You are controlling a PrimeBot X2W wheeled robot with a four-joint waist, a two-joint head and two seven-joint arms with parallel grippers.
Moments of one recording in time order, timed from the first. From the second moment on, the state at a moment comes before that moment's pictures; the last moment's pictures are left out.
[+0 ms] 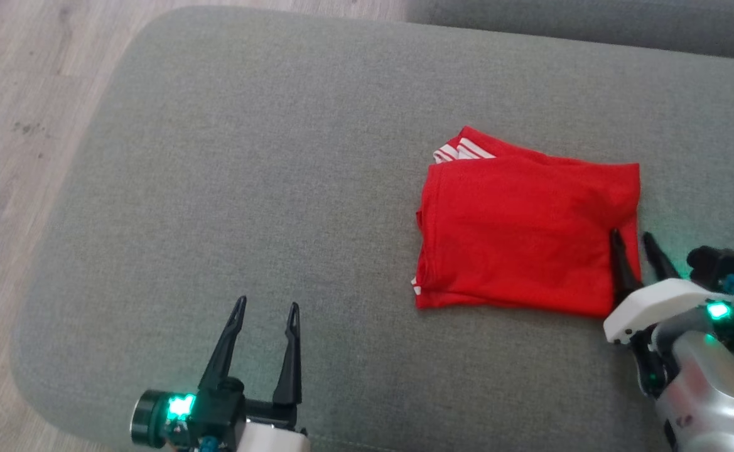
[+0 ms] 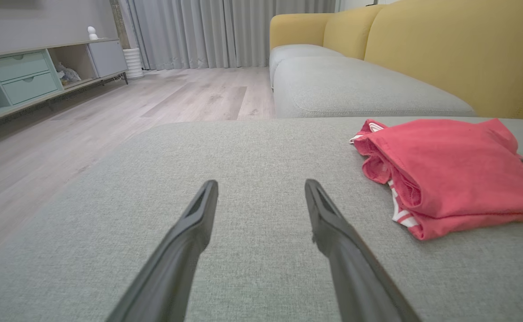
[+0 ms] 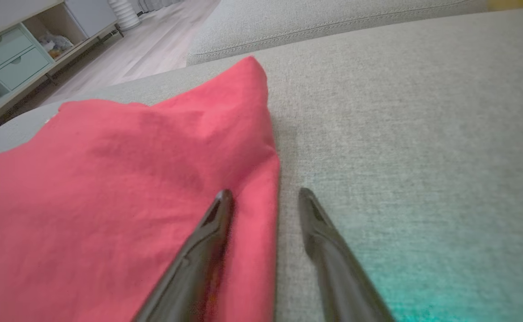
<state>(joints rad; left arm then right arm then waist) 0.04 0.06 -0.35 0.15 -0.09 0.14 -0.25 -0.44 -0.22 0.19 0.95 0.47 0.12 -0.25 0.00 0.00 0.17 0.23</state>
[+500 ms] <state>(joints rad) 0.01 0.06 -0.34 0.14 -0.08 0.15 -0.25 -0.49 -0.31 0.20 0.82 0.47 0.12 -0.26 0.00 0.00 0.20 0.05</state>
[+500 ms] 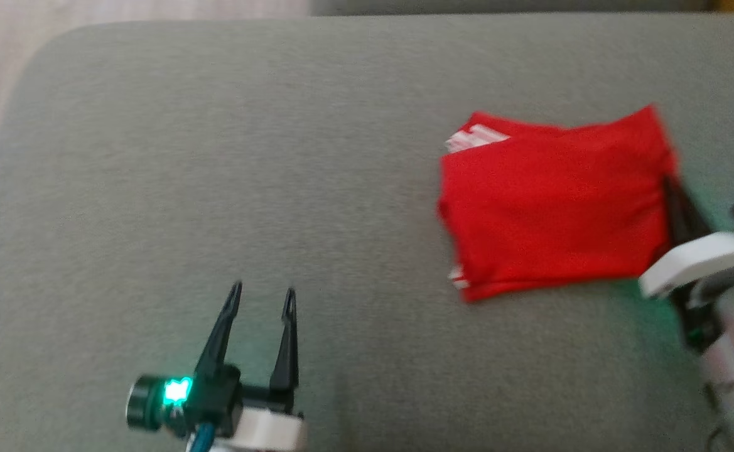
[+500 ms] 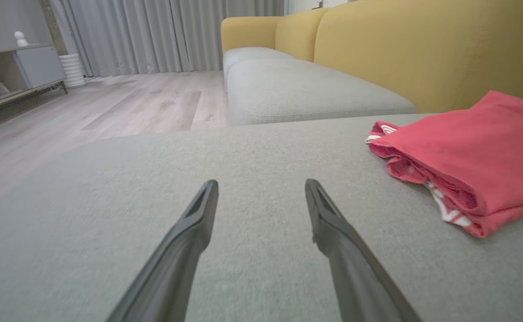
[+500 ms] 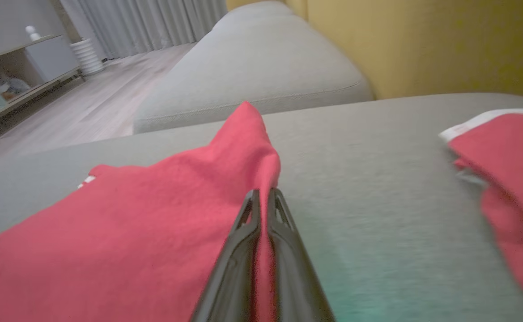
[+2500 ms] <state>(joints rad) 0.18 0.05 -0.25 0.22 -0.16 0.16 -0.25 0.14 -0.07 0.12 0.24 0.12 0.12 -0.26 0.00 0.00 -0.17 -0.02</state>
